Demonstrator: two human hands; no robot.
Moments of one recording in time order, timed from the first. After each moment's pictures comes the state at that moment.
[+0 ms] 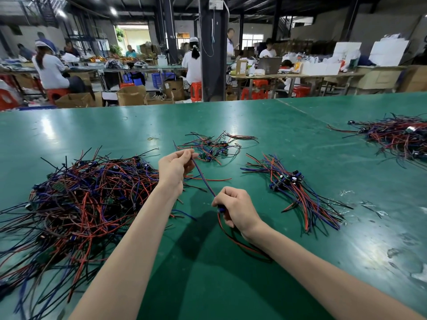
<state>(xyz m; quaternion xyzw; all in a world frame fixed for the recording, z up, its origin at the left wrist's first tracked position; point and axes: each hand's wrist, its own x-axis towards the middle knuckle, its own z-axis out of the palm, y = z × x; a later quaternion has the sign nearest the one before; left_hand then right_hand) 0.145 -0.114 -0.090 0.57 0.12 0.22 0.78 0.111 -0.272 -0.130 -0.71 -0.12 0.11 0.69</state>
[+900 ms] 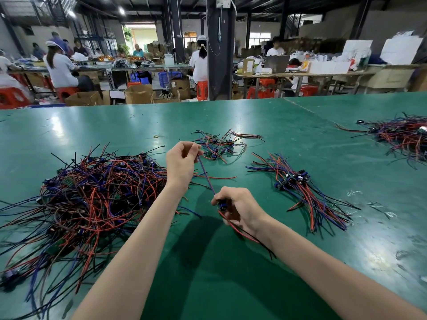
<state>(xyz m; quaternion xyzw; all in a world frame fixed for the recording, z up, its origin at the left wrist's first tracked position) 0.140 -0.115 -0.090 0.69 0.07 0.32 0.65 0.103 -0.265 -0.118 -0.64 -0.07 0.23 0.73</state>
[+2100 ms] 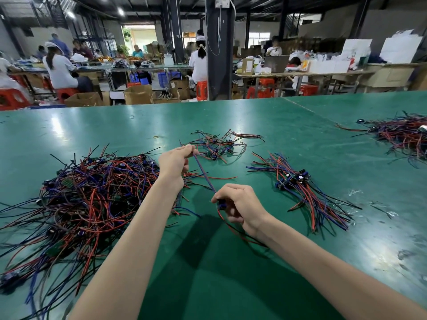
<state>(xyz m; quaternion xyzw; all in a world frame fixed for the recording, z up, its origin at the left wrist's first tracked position) 0.142 -0.105 -0.074 0.60 0.20 0.20 0.75 0.105 -0.269 -0.111 -0.67 -0.10 0.19 0.71</state>
